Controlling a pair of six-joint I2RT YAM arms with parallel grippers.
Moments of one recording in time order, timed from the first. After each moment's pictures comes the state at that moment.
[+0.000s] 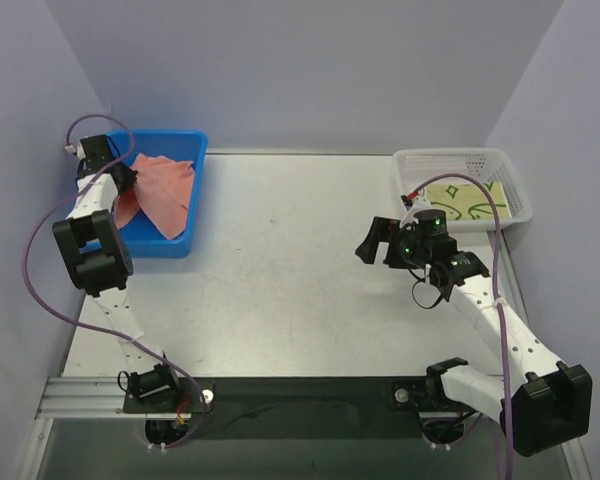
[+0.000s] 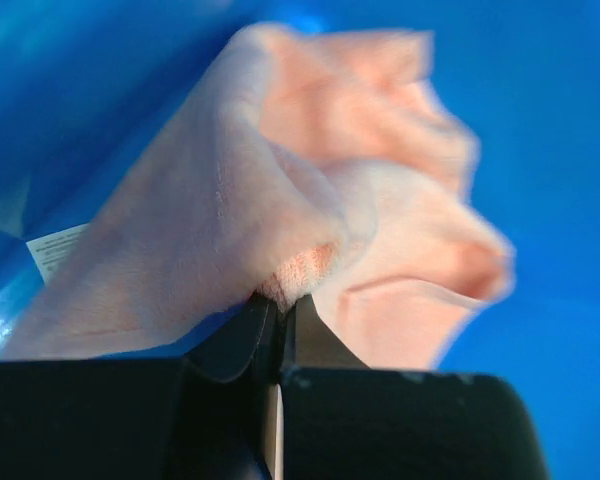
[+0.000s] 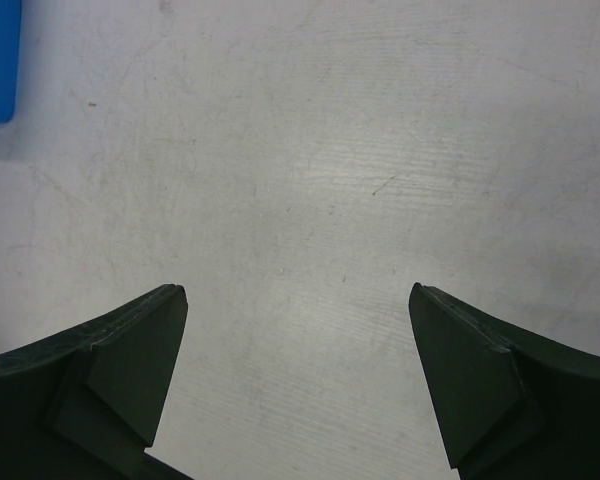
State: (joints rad) left arm 0.31 2.21 1.81 -0.33 -0.04 -0.63; right arm 0.30 1.08 0.79 -0.39 -0.18 0.39
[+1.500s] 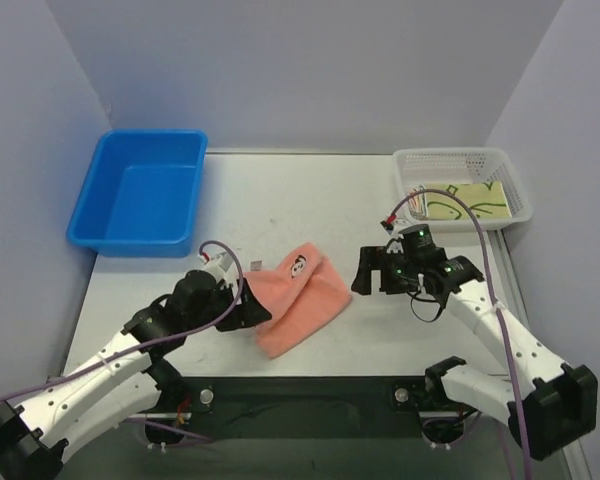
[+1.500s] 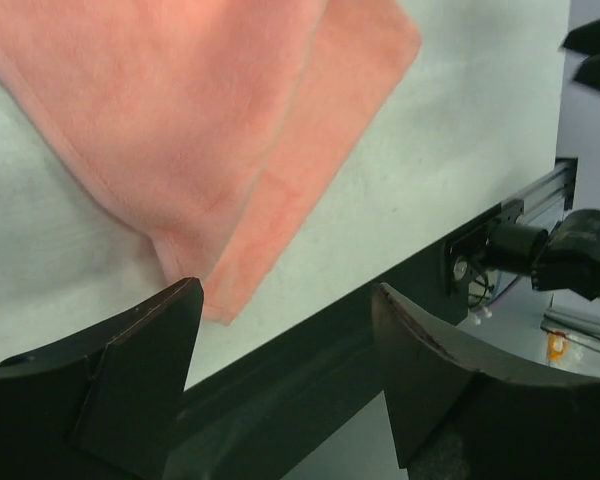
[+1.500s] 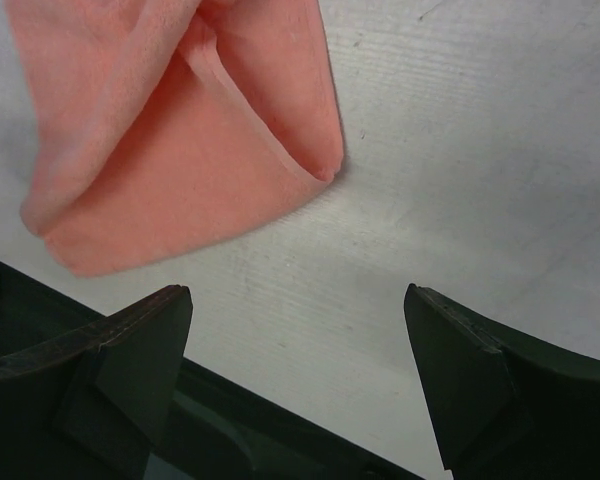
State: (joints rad) left arm -0.72 0.72 0.48 -0.43 0.16 -0.88; right arm 0.40 1.02 0.78 -0.65 -0.21 0.33
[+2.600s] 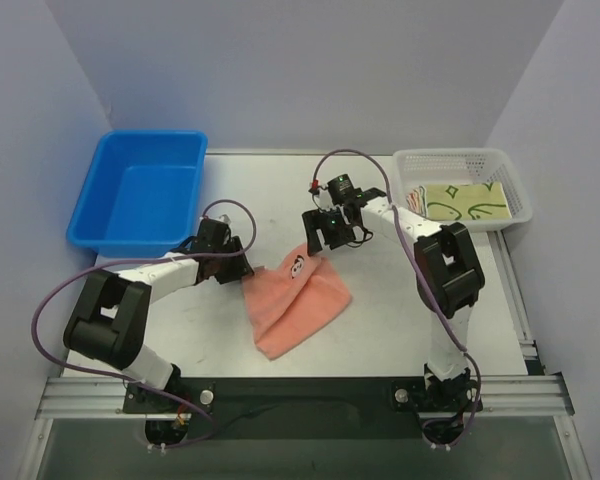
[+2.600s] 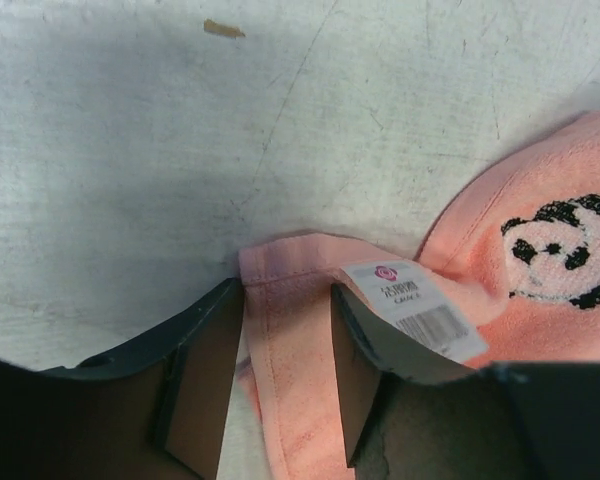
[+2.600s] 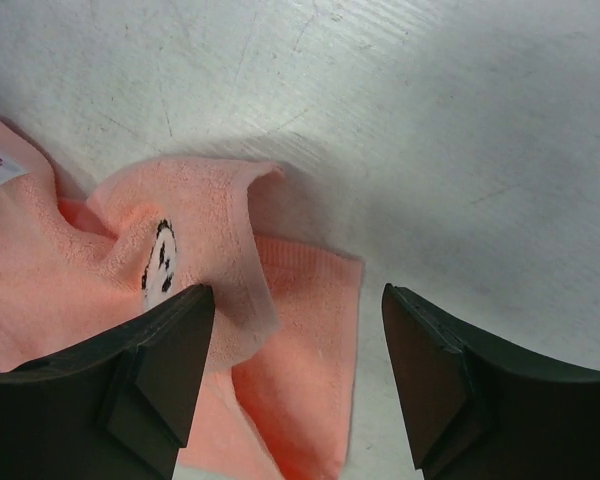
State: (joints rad) left arm -0.36 1.54 0.75 -0.16 0.10 -0.66; right arm 0.50 1.95 1.43 -0.58 -0.25 0.11
